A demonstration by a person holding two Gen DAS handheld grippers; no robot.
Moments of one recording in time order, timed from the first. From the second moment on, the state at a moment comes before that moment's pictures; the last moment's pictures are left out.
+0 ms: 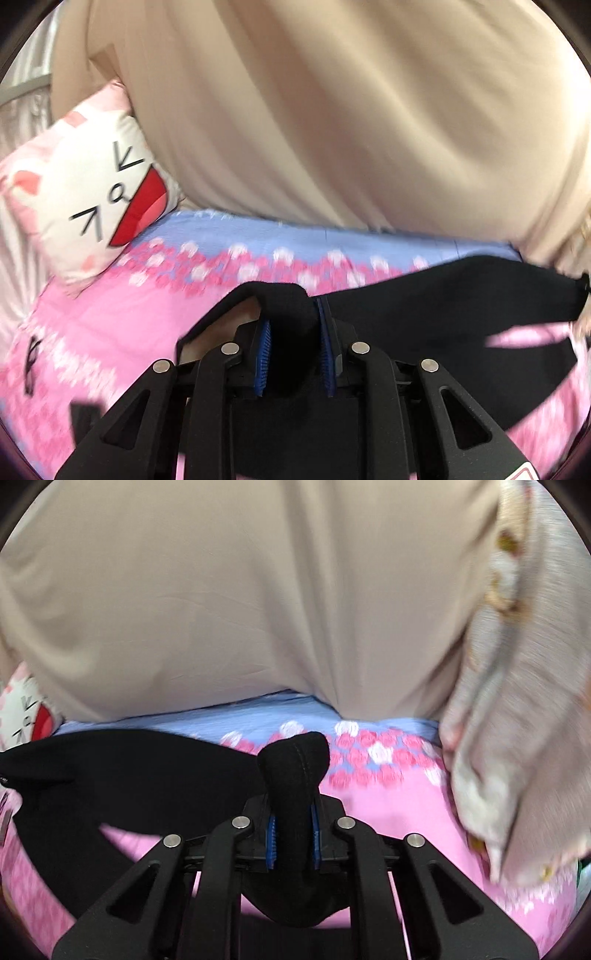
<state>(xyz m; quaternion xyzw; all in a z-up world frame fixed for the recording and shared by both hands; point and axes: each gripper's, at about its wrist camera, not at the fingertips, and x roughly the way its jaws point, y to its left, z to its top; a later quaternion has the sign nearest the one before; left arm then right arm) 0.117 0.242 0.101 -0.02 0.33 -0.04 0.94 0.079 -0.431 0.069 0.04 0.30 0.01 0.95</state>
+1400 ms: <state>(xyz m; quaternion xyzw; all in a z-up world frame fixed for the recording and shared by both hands) 0.047 0.240 0.094 0.00 0.34 0.09 0.94 -0.102 -0.513 0.007 0.30 0.30 0.05 0.90</state>
